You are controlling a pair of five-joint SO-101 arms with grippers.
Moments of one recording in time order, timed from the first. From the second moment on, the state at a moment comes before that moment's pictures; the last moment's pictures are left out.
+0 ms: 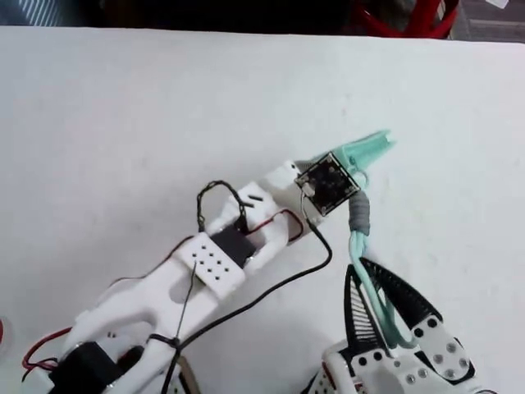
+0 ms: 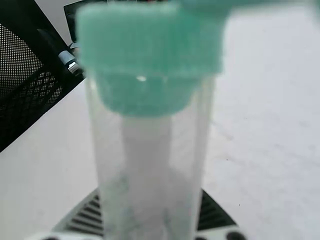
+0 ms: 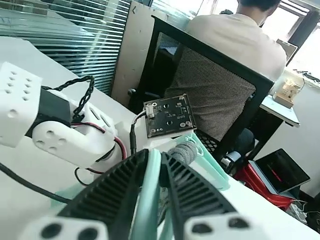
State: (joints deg) left arm 37.7 -11.9 44.6 12.1 -11.5; right arm -26.9 -103.3 26.5 88.4 24.7
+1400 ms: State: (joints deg) left arm 31.4 13.8 8.8 22.3 -7.9; right arm -54.5 -84.2 6.9 98.5 14.5
